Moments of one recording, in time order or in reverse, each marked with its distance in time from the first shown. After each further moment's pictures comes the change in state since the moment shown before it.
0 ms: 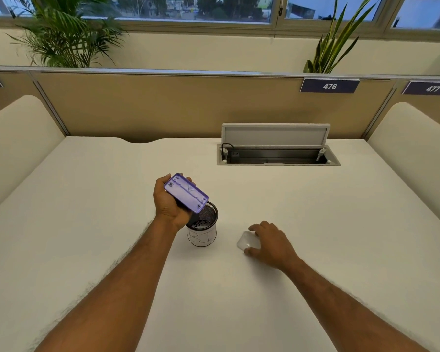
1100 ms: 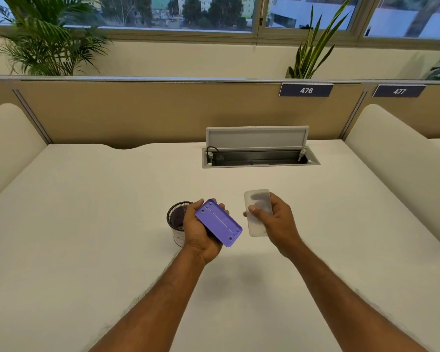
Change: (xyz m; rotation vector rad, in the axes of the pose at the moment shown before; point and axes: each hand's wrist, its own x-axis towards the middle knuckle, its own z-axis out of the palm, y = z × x) left_hand -0.063 -0.093 0.027 -0.054 -0.093 -0.226; right_hand -0.033 -0.015 -0.071 1.100 0.402 -0.011
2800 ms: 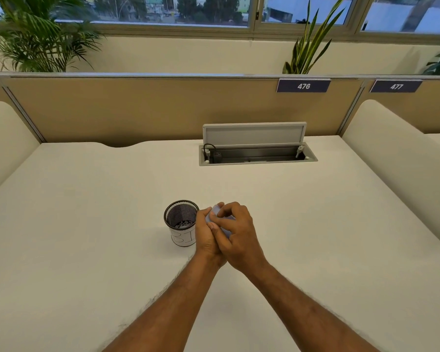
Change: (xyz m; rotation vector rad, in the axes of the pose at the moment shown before) left_hand 0.000 -0.024 0.004 0.043 -0.163 -0.003; right_hand -0.044 -0.018 0.073 -0.422 0.004 -0.373
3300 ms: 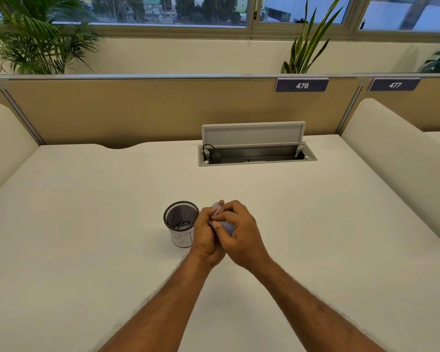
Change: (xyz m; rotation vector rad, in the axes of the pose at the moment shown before) left_hand 0.004 0.005 -0.006 -0.044 -0.039 -0.052; right_hand 0.008 0.016 -0.003 0.078 -0.023 0.010
